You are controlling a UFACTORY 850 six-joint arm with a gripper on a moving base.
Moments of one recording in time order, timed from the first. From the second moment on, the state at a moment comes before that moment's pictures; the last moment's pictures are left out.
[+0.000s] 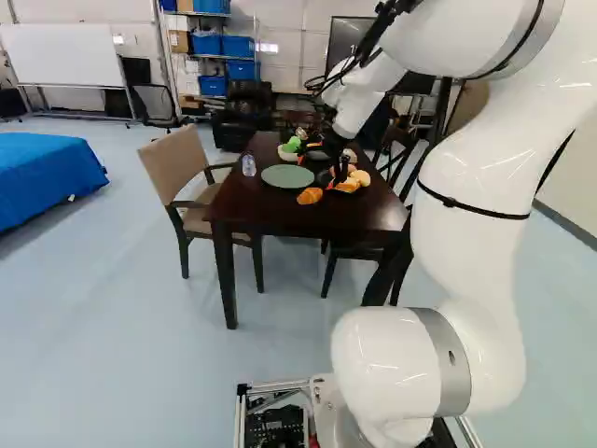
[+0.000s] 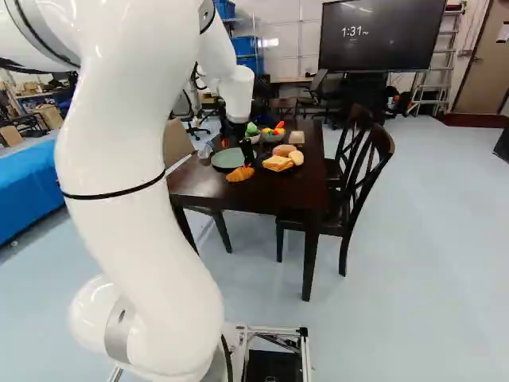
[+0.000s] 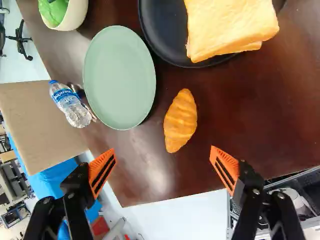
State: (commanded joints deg) arm -6.7 -16.6 -68.7 30.6 -33.9 14.0
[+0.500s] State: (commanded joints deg) arm -6.5 -19.1 -71.8 30.6 -34.7 14.0
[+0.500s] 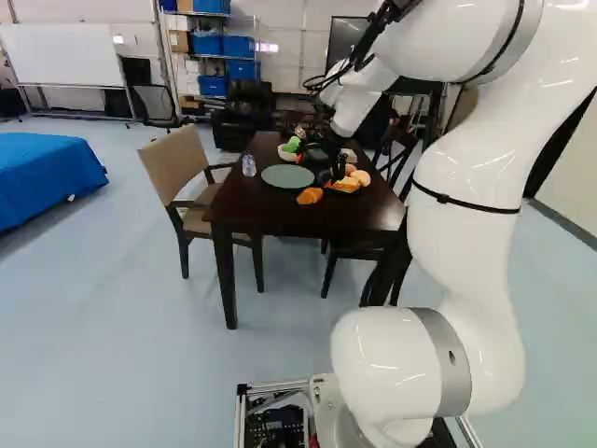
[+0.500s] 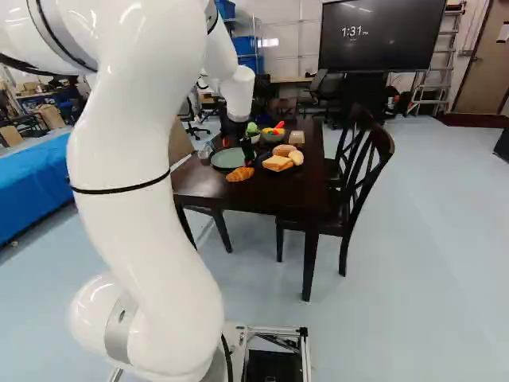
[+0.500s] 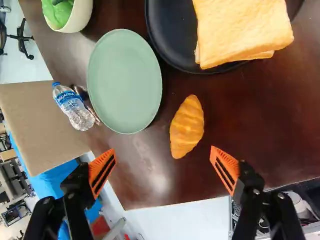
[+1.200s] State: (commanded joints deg) arm -6.3 -21.0 -74.2 30.6 -37.7 14.0
